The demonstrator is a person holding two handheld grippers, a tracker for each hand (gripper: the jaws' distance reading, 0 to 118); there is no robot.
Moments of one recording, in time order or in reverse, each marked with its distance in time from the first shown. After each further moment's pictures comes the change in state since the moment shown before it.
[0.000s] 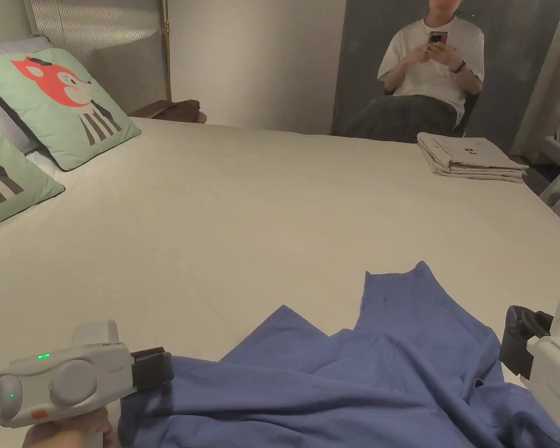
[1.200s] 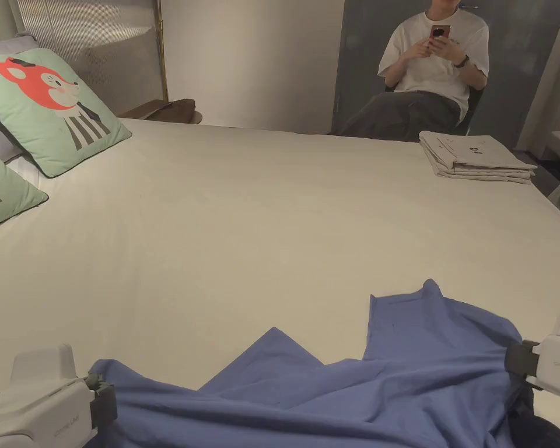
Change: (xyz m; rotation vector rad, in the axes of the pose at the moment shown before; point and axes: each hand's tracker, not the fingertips) left arm 0.021 0.009 0.061 0.154 0.055 -0.055; right arm 0.067 0.002 -0.119 -0.328 0.000 -0.220
